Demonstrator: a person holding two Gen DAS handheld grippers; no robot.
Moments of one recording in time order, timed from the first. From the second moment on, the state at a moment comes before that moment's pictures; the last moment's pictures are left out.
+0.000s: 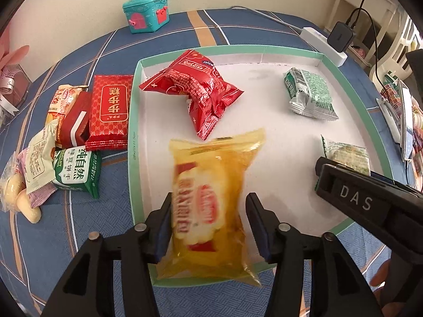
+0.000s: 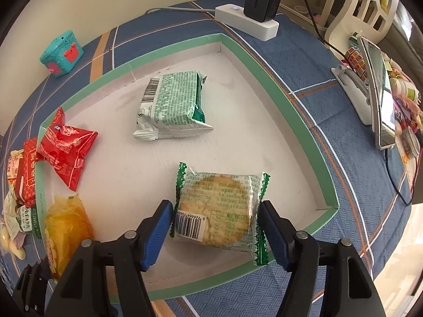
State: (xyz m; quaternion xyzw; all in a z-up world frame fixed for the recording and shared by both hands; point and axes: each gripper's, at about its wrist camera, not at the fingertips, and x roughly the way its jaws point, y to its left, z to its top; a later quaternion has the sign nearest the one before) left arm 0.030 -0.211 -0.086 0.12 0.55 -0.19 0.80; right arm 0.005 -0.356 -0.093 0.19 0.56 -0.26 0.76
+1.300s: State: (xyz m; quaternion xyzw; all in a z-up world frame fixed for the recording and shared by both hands) left arm 0.078 -0.072 -0.047 -0.05 0.51 0.02 0.86; right arm 0.012 -0.330 -0.050 0.15 0.49 -0.22 0.83
